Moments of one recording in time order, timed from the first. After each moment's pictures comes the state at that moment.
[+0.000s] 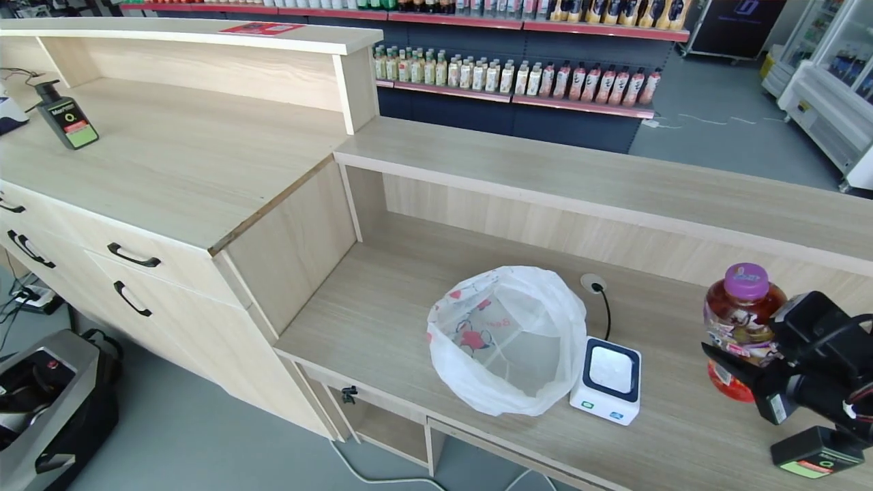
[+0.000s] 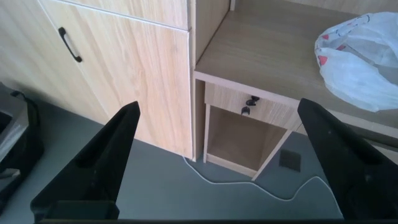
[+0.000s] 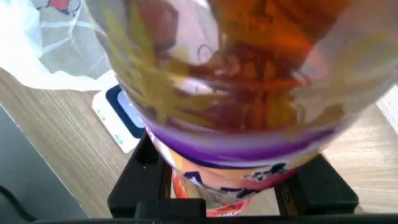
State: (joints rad) left arm 0.00 0.00 0.00 0.00 -0.02 0.00; right arm -0.03 1.41 -0.19 -1.00 0.23 -0.69
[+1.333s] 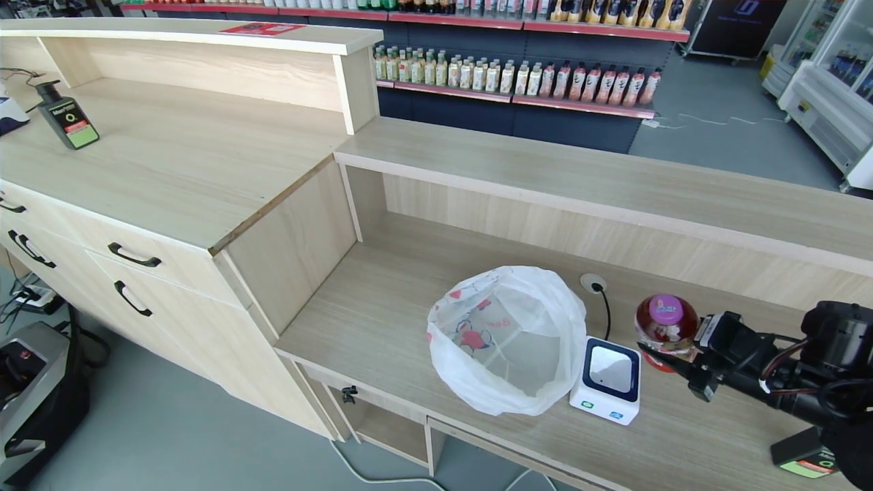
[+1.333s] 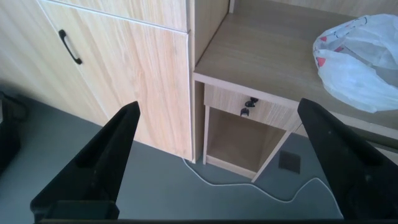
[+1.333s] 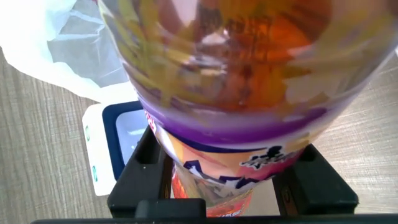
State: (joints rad) left arm 0.00 0.00 0.00 0.00 -0.02 0.00; right arm -0.10 1.94 -0.29 -1.43 0.65 -0.94
